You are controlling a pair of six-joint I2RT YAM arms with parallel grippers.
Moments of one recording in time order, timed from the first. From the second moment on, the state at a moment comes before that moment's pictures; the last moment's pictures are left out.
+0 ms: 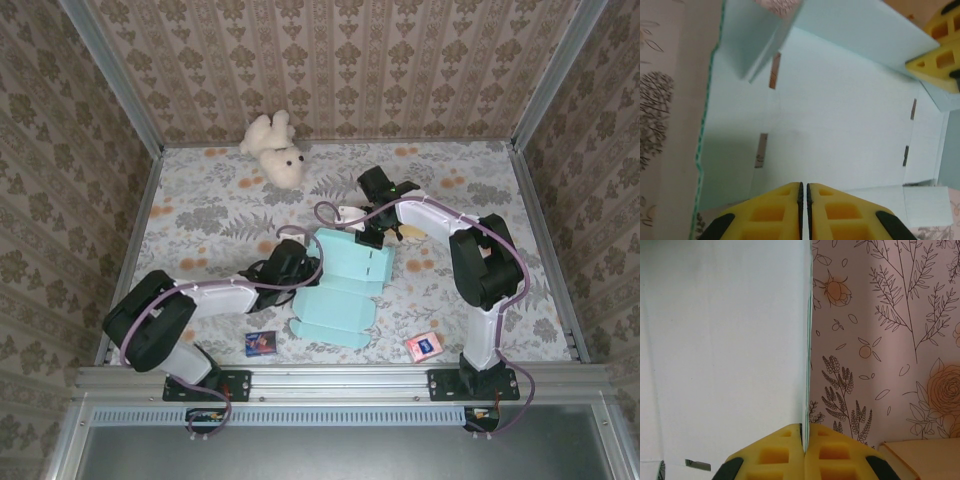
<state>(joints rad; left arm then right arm) -0.81 1.49 0.58 0.22 -0.05 -0.72 0.45 1.94 1.43 -0.72 -0.22 -0.89</state>
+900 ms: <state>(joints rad) -0.80 1.37 0.48 0.15 -0.14 -0.73 0.45 1.94 1.43 -0.72 -0.19 -0.89</state>
